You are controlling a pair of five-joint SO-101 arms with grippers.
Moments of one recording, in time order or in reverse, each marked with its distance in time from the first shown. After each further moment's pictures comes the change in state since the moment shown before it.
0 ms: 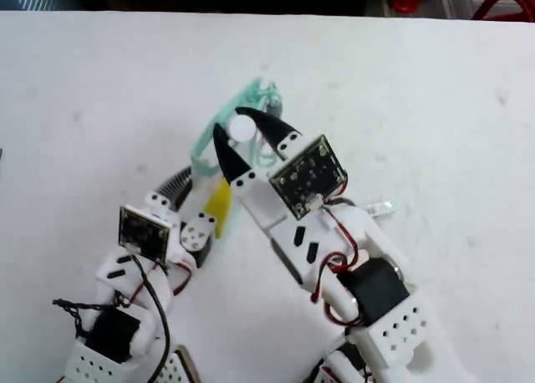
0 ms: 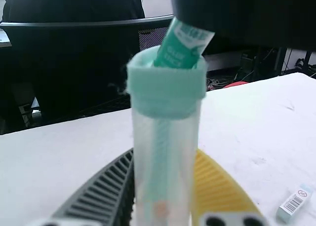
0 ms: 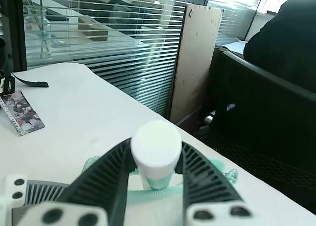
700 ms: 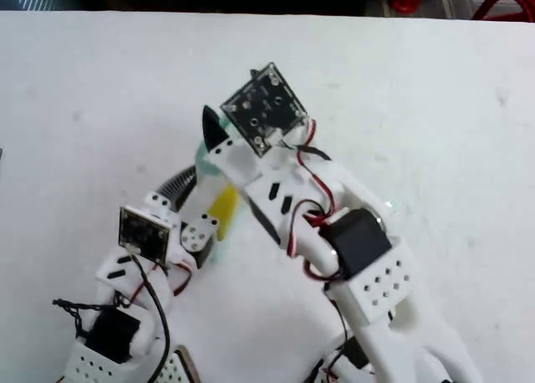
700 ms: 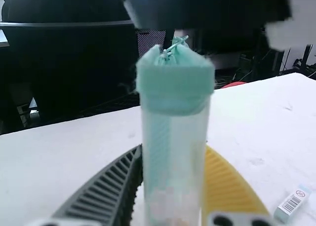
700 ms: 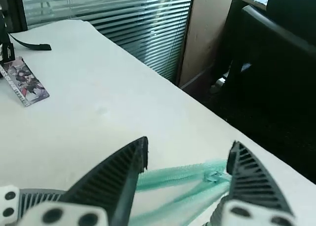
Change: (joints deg) left arm 0.0 -0.1 0.0 0.0 0.0; right arm -0.4 17.9 -22.2 14.4 0.1
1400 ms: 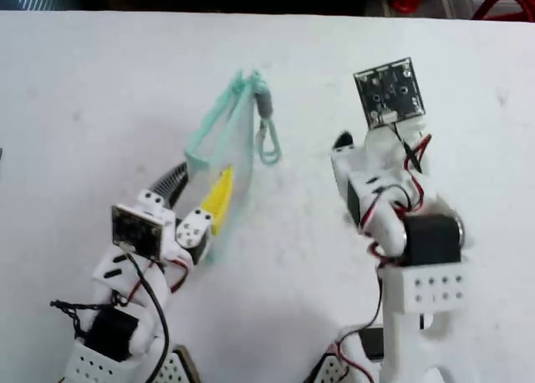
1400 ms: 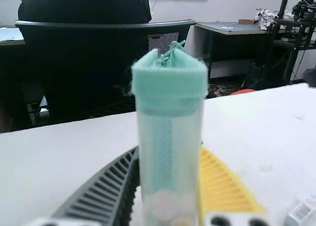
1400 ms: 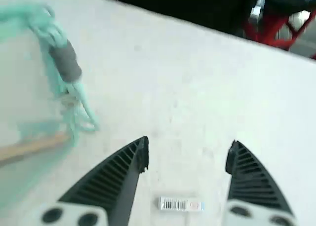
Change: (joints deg) left arm -2.4 0.1 0.0 -1.0 0.1; right arm 29.8 -6.7 3.8 24.0 0.0
